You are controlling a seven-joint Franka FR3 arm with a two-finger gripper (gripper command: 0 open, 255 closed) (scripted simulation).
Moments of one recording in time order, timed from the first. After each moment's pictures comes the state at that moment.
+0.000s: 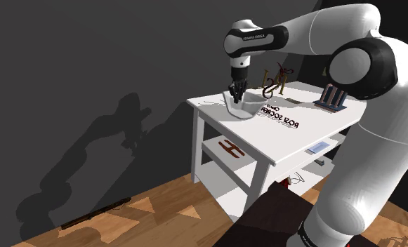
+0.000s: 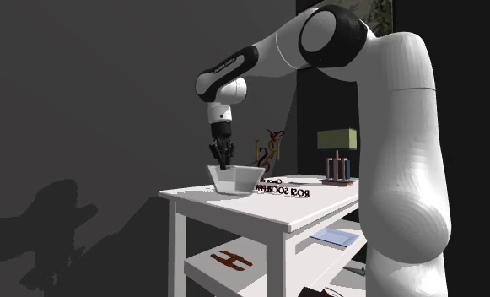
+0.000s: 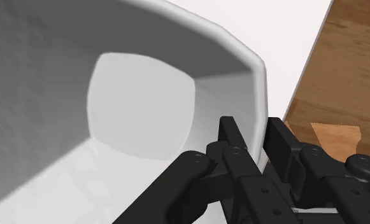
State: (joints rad) arm -0.07 0.03 -0.23 -1.72 -0.09 1.68 -0.31
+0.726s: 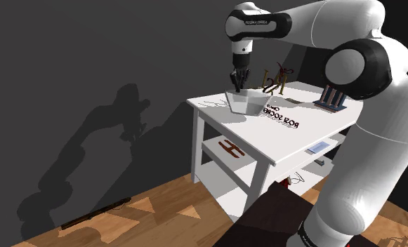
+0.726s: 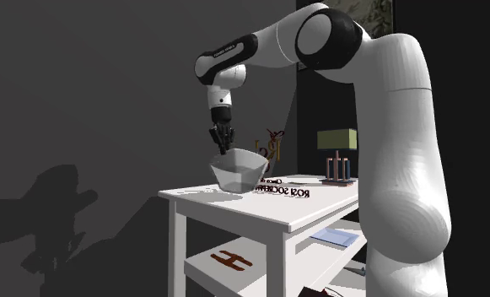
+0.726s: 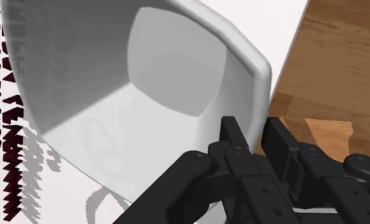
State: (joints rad) arm -0.07 0.05 -0.23 -1.54 -0.08 1.53 -0.32
